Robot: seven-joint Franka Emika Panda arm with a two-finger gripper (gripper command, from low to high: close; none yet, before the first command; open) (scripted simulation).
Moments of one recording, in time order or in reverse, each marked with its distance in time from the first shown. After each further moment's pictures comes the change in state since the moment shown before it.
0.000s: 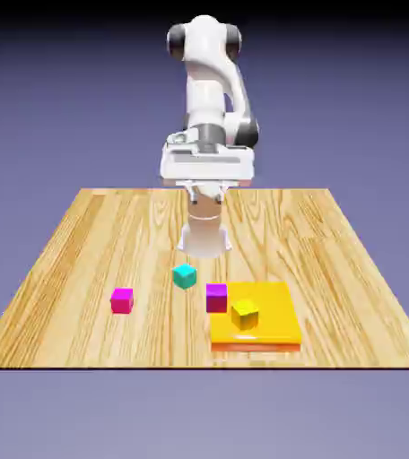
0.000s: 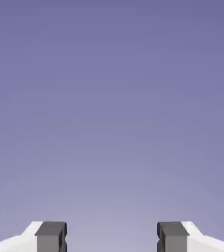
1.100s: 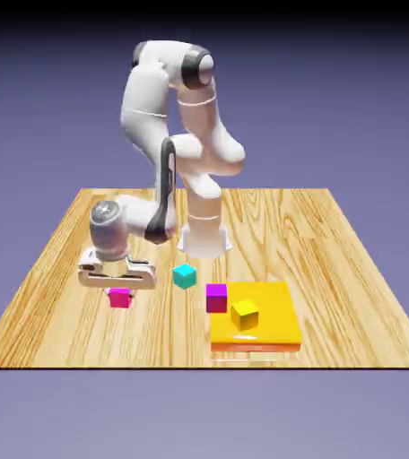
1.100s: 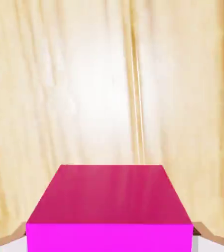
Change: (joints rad) arm -0.413 0.694 -0.135 0.210 -0.122 -0.442 -0.303
